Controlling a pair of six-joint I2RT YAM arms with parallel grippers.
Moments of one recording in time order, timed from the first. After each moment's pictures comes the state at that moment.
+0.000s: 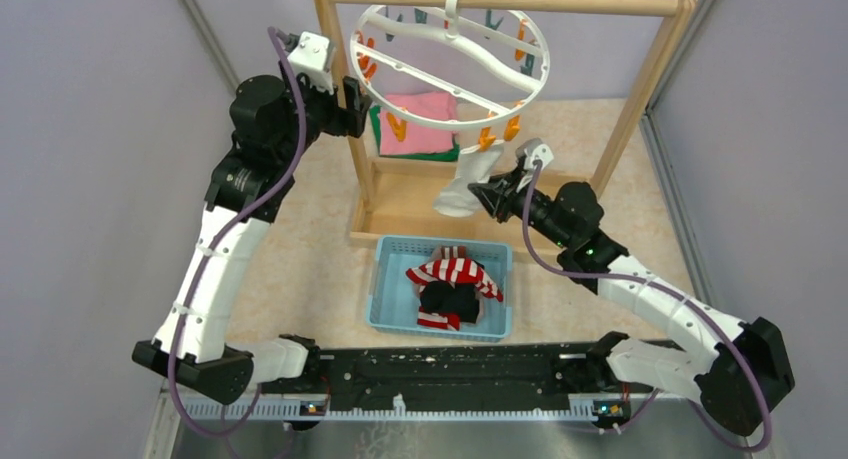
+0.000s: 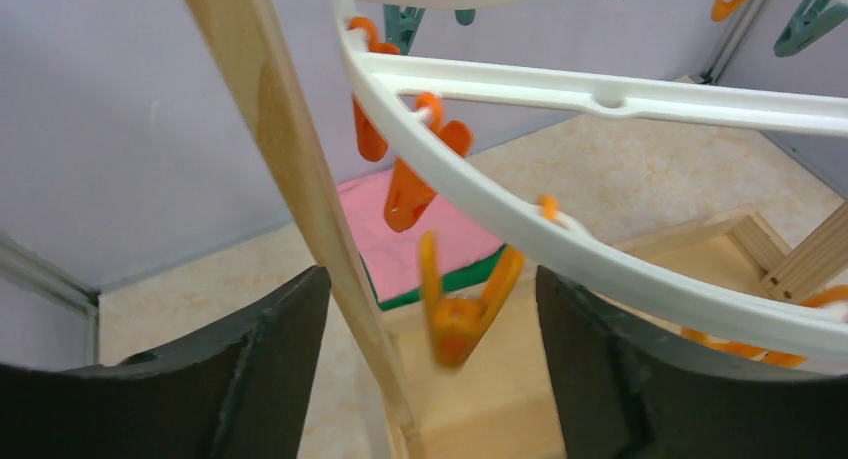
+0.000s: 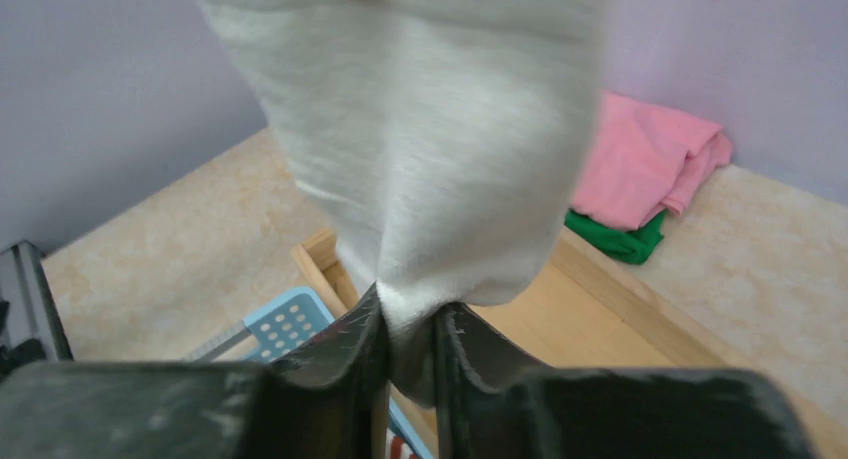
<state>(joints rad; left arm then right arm) -0.36 1.25 1.65 -0.44 0.05 0.05 0.63 1.04 0.72 0.38 -0.18 0.13</state>
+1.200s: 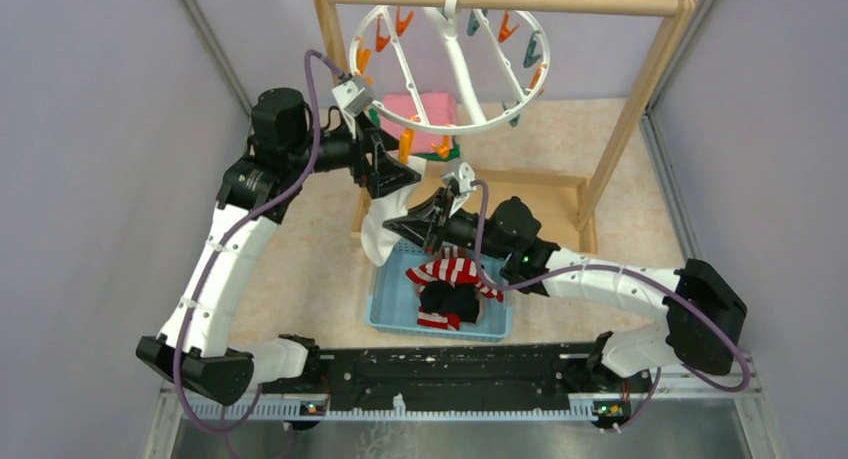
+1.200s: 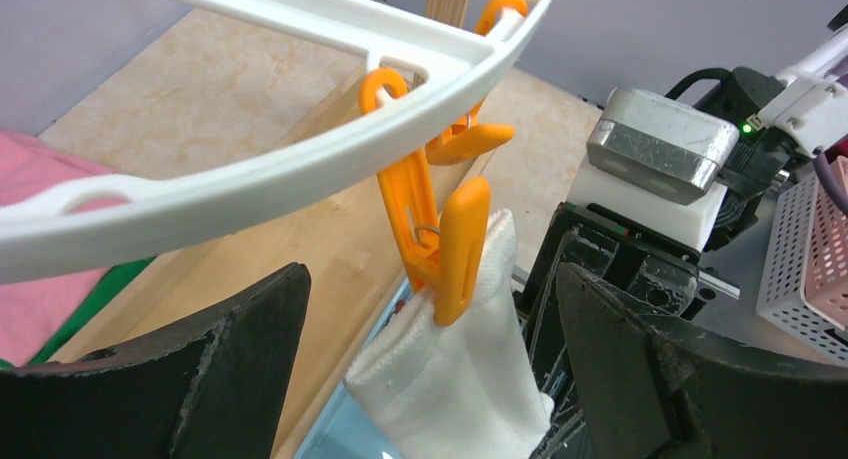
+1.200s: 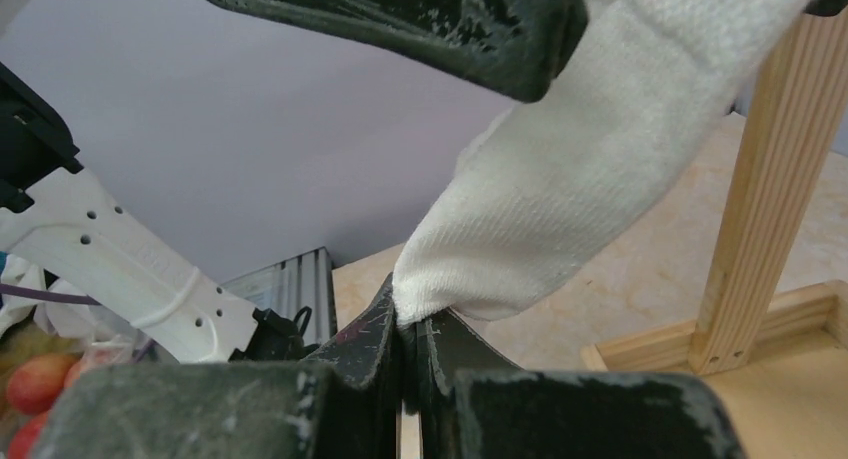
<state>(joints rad) -0.34 1.24 1.55 -0.58 0.85 0.00 1.01 1.35 0.85 0.74 -0.28 0.32</state>
